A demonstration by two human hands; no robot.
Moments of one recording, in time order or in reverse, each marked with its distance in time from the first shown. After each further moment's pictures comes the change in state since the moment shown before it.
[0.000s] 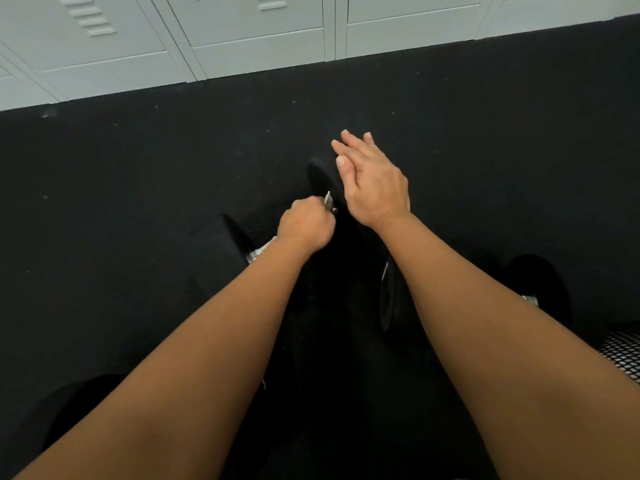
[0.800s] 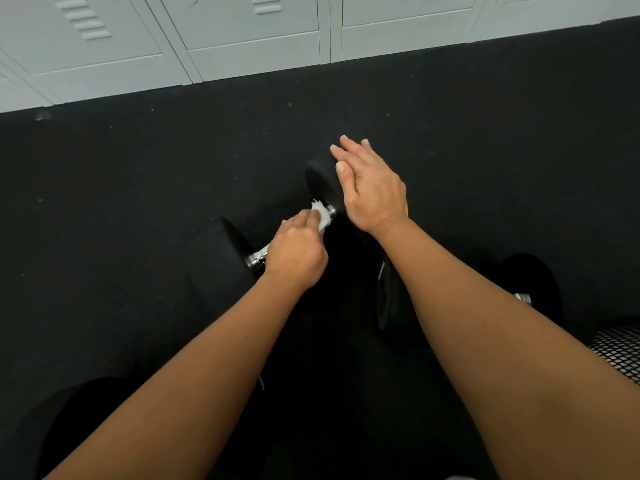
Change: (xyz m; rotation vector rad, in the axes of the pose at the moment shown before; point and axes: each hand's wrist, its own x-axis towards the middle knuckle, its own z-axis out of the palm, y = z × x) left_hand -0.033 -0.027 0.027 0.177 0.224 0.237; right_hand -0.007 0.004 0.003 0.014 0.049 -0.014
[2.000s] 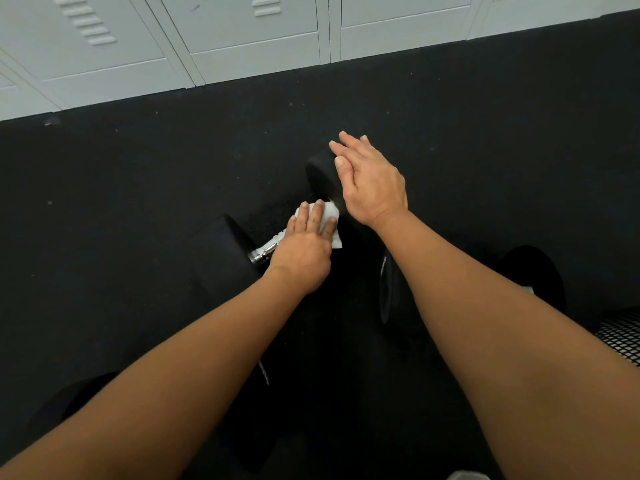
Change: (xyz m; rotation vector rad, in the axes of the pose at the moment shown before) left_hand -0.011 0.007 -0.014 0.388 -0.351 0.173; right_hand 0.001 -0.001 0.000 -0.025 -0.008 -0.008
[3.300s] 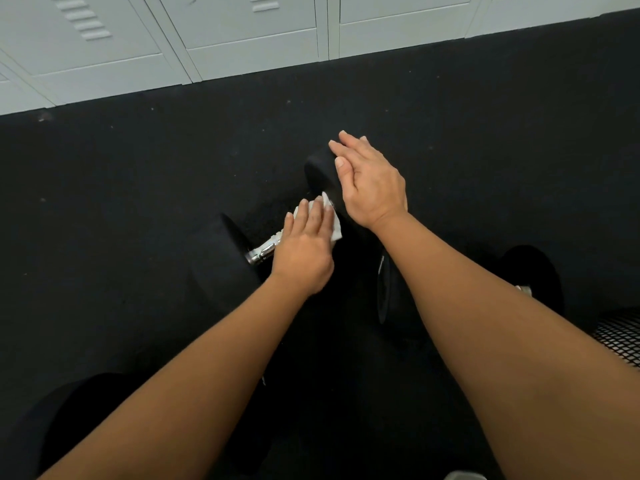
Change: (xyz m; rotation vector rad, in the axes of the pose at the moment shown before) left_hand 0.006 0.004 0.020 -0.186 0.244 -0.020; right_hand -0.004 0.003 0.001 0.016 0.035 -0.007
